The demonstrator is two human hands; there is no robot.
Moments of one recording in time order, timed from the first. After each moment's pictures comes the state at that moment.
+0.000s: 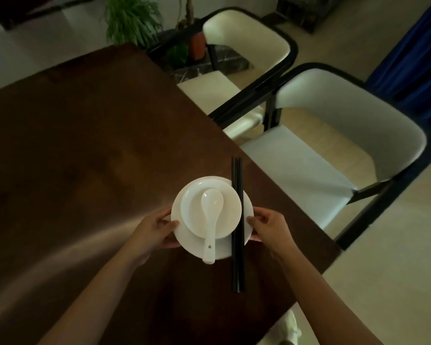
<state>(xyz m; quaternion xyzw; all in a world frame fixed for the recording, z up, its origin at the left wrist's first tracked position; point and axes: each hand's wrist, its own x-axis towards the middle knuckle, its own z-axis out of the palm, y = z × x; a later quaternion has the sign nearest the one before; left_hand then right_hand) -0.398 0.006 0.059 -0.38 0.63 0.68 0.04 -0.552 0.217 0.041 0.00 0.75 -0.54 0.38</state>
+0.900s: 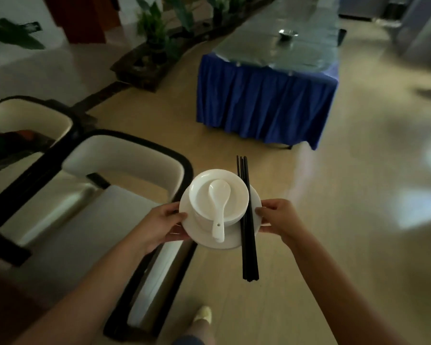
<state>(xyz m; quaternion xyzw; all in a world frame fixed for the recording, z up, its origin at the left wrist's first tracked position) -0.800 0.515 0.123 -0.16 0.68 0.68 0.21 -0.825 0.779 0.140 0.16 0.75 -0.62 0.17</state>
